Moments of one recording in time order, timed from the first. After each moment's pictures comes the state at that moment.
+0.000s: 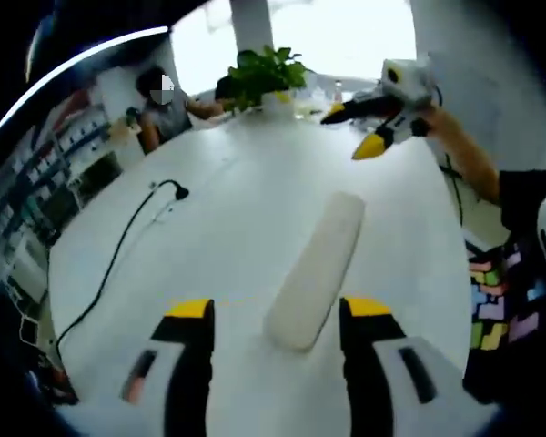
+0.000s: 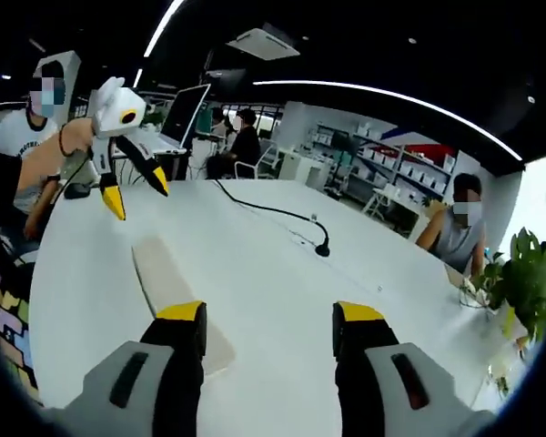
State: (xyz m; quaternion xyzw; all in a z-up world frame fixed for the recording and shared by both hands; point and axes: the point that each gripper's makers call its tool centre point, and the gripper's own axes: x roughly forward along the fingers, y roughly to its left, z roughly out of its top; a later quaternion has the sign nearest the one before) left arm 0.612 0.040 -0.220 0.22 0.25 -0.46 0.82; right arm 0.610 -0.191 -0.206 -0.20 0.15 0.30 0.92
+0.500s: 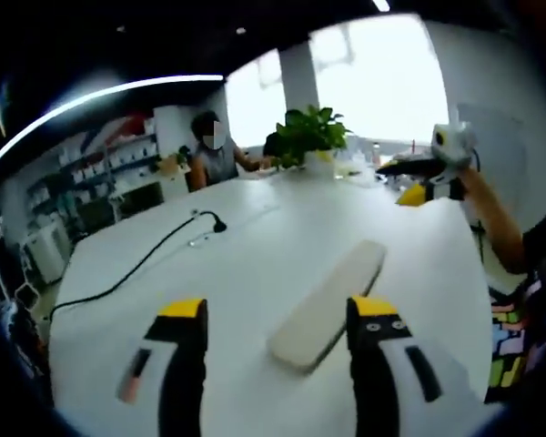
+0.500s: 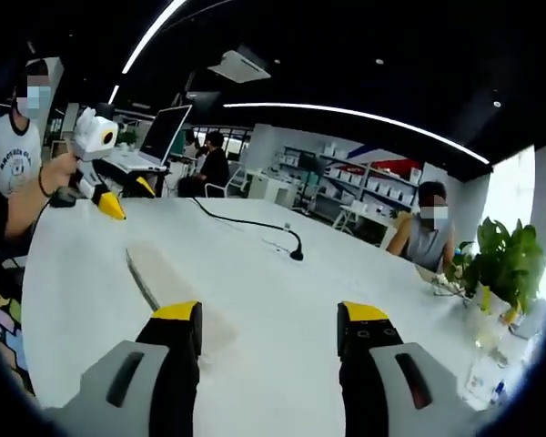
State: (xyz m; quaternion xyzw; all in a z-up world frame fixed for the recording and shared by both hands) left arm 0.601 0.050 -0.214 0.11 0.13 -0.40 0.90; right arm 0.567 -0.216 -0.201 -0.16 0.08 0.24 0.95
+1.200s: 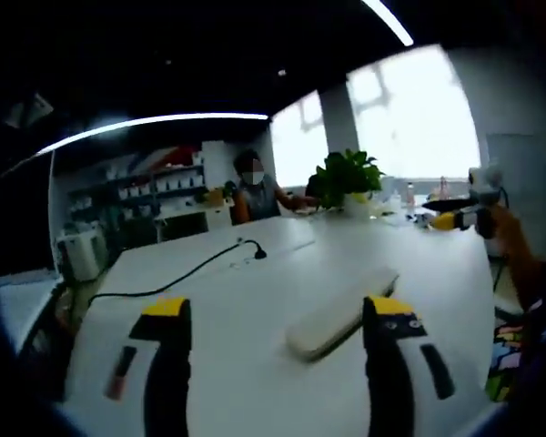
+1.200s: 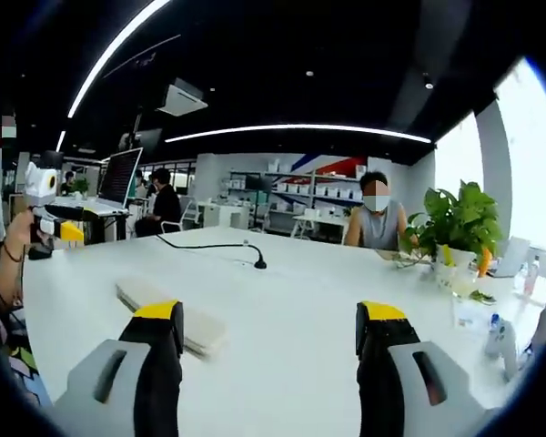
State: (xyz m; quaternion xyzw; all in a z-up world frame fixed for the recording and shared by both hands) left arm 0.557 0.112 -0.180 0.09 0.04 -0.30 0.95; right arm 0.516 -0.251 -0.194 -0.06 0.04 0.13 0.99
